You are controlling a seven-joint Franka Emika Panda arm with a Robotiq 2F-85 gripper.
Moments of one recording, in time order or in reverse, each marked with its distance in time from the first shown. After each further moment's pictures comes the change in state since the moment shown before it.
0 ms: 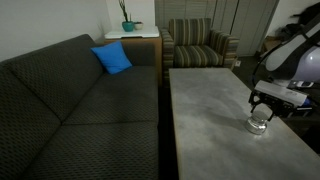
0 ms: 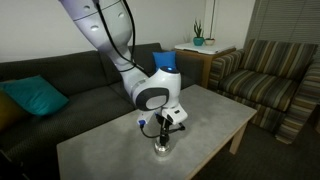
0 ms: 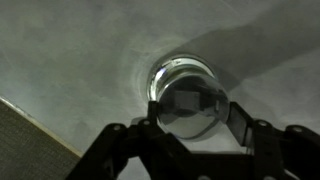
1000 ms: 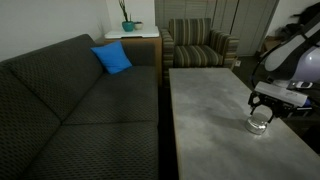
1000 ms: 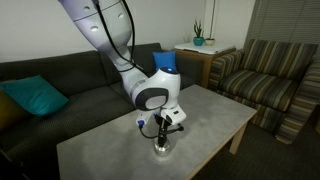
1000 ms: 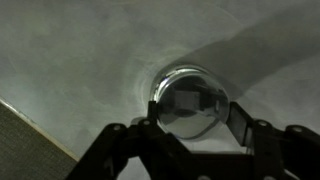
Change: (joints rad) arm 0.002 0.004 0.004 0.004 0.000 -0.031 -0.017
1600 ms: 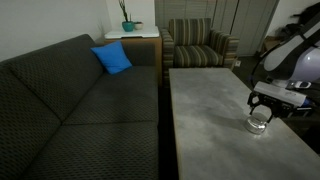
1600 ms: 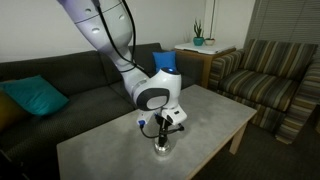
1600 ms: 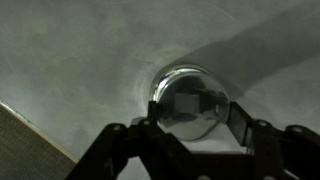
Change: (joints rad) arm -0.002 0.013 0.001 0.025 0.000 -0.016 -0.001
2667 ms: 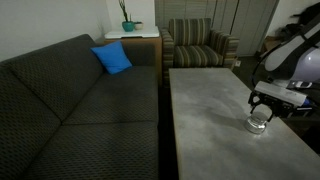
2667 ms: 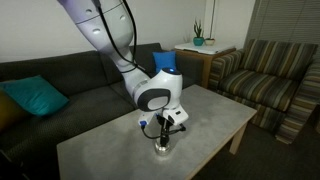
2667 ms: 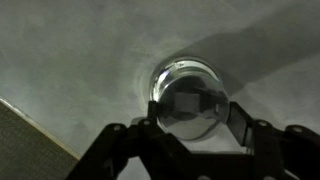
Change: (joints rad) arm -0.006 0.003 -0.003 0.006 0.000 0.015 0.000
